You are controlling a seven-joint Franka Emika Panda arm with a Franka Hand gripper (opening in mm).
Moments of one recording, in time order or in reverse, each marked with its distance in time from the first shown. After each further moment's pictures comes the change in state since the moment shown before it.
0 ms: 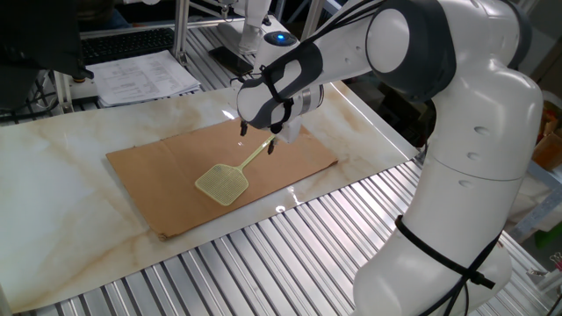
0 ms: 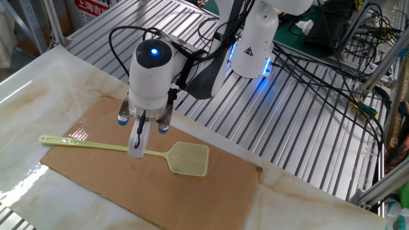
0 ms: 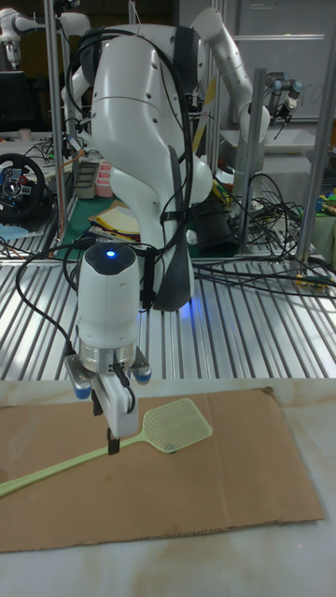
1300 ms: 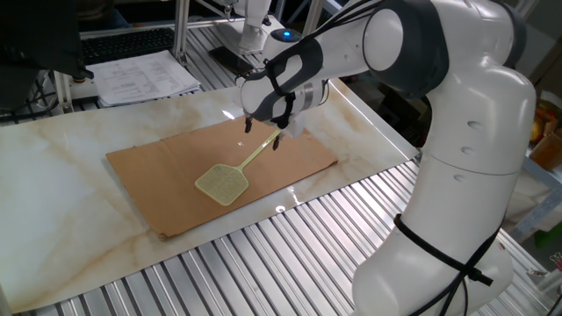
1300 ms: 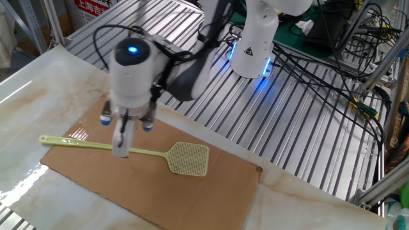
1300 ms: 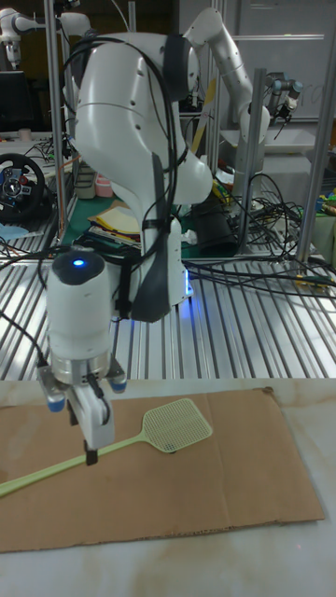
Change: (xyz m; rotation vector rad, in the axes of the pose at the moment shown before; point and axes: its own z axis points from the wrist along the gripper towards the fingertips) arm -0.032 0.001 0.008 0.002 0.013 -0.046
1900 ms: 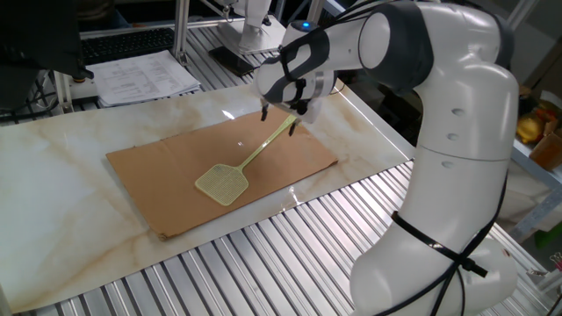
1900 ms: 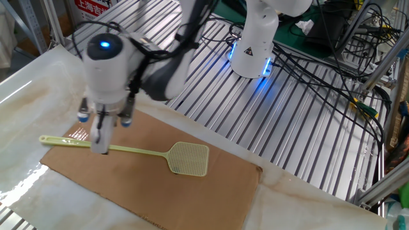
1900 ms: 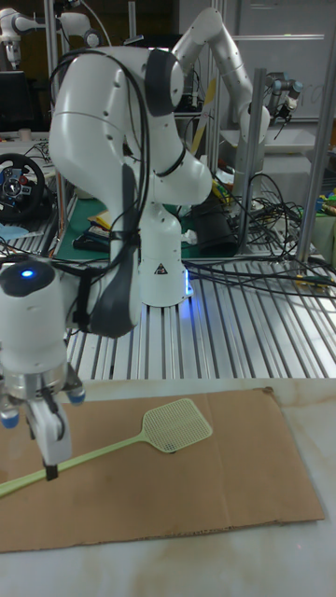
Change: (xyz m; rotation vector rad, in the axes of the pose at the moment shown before) arm -0.083 -0.007 0.013 -0.005 -0.006 -0.068
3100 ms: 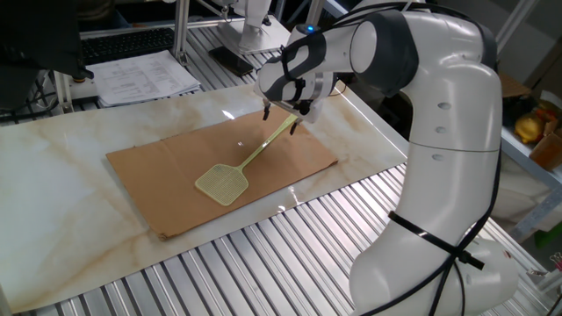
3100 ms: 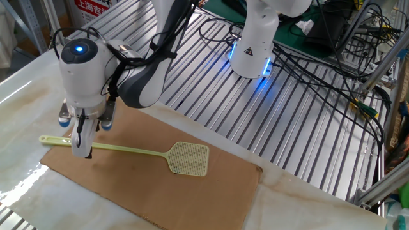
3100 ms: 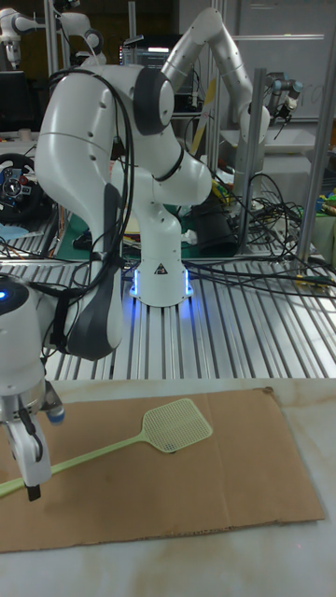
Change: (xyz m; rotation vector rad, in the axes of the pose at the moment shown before) arm -0.024 0.004 0.025 -0.023 0.008 -0.014
